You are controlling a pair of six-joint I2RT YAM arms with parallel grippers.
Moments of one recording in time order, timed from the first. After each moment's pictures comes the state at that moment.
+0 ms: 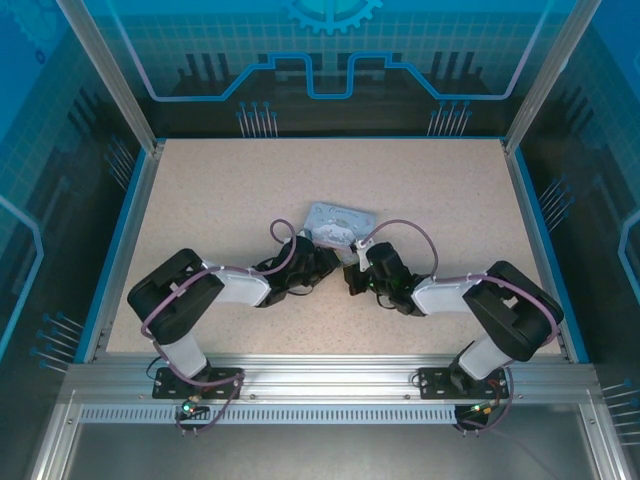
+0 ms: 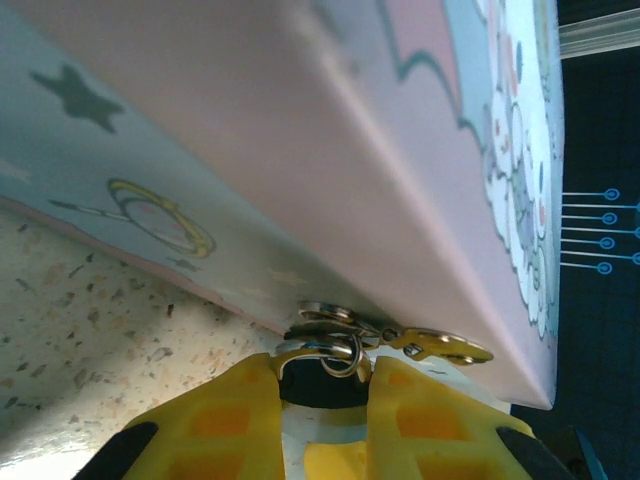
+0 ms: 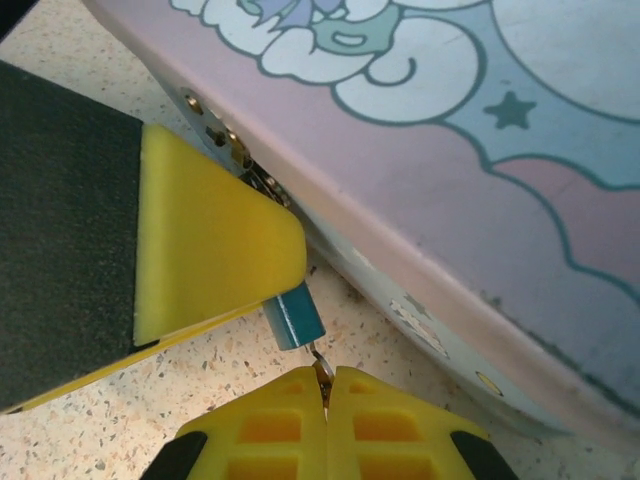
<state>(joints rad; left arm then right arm) -0.73 1.72 0.66 0.49 0.07 -1.30 0.71 1.56 0.50 0.40 -0.04 0.38</state>
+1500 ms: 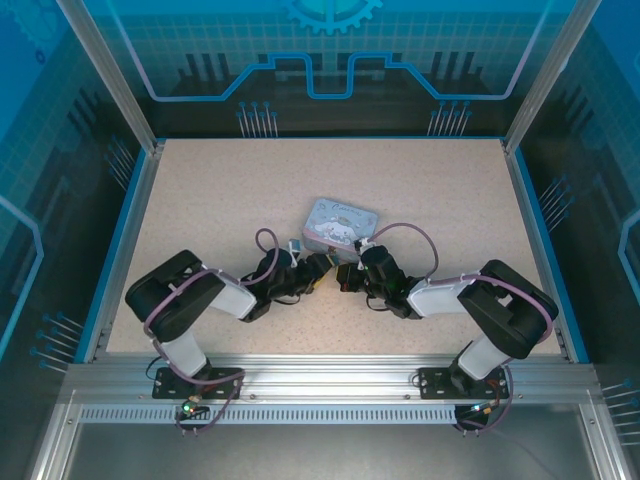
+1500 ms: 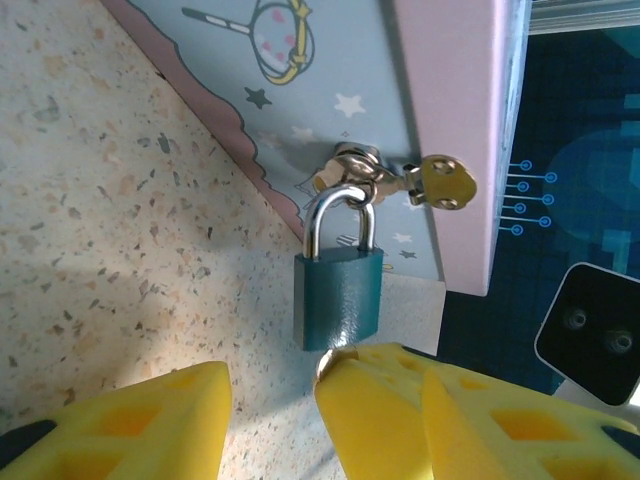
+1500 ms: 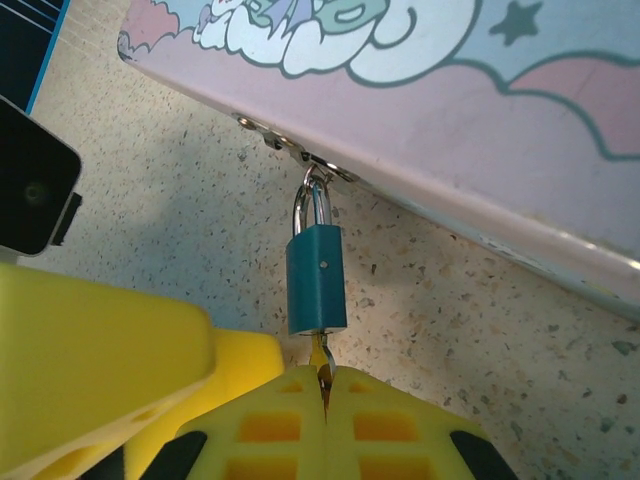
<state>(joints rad) -0.66 1.73 0.44 0.86 0.24 -1.38 0.75 1.58 0.50 0.47 -0.05 0.77</state>
